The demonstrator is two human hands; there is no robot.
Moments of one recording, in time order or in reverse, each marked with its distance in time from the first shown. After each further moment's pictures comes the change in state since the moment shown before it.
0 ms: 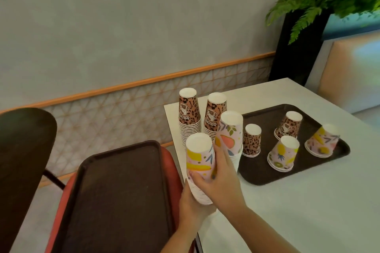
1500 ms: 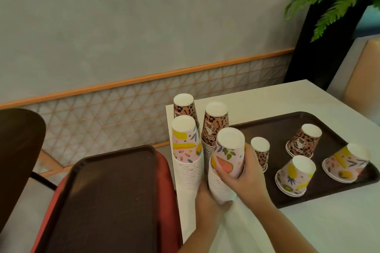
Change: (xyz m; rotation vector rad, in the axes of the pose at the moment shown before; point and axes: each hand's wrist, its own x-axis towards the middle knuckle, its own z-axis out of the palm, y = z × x) left_hand 0.022 -0.005 0.078 0.327 0.164 0.128; right_hand 0.027 0.069 -0.063 0.077 0.139 -0.030
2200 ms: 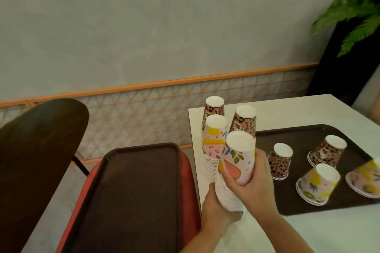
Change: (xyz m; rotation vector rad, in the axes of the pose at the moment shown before) left_hand -0.037 0.020 -0.057 0.009 -0.070 -0.054; right_hand -0.026 -0.047 0.030 -0.116 0.027 -0.133
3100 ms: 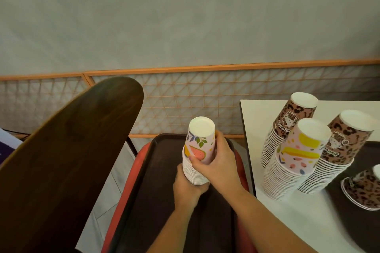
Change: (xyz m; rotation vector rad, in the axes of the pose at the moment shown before) left_hand 0.049 -0.076 -0.188 0.019 0.499 -0.158; right_hand 0.021 -0.077 0.203 0.280 -0.417 0.124
